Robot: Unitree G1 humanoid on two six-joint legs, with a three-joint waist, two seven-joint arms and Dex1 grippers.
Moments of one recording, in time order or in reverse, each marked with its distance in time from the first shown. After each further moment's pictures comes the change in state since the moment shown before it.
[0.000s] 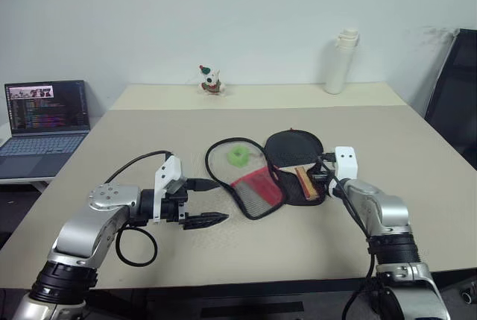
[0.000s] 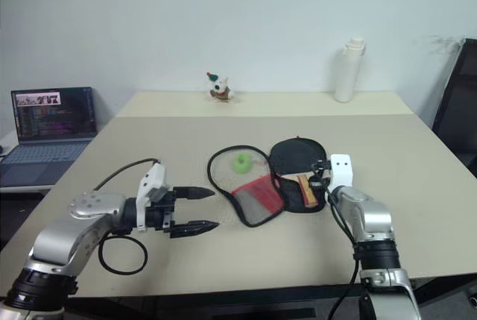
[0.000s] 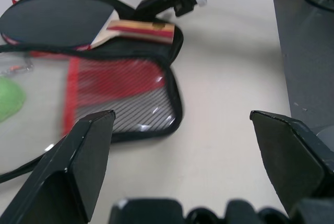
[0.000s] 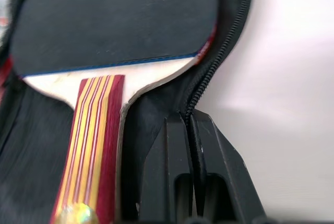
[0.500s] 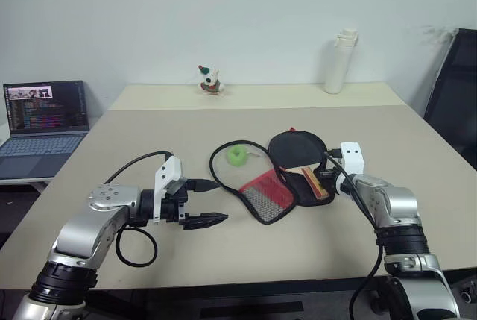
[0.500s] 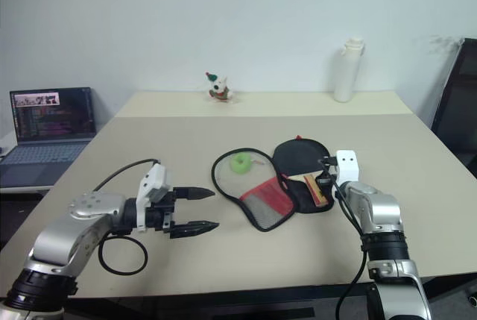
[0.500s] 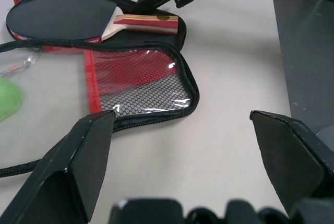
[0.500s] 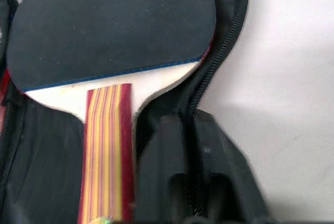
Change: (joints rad) left arm 0.002 0.000 0.000 -0.002 0.000 0.000 0.002; right arm -0.021 -0.030 -0.004 -0.024 0.016 0.075 0.068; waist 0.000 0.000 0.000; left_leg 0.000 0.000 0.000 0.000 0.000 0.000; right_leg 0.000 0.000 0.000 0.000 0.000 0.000
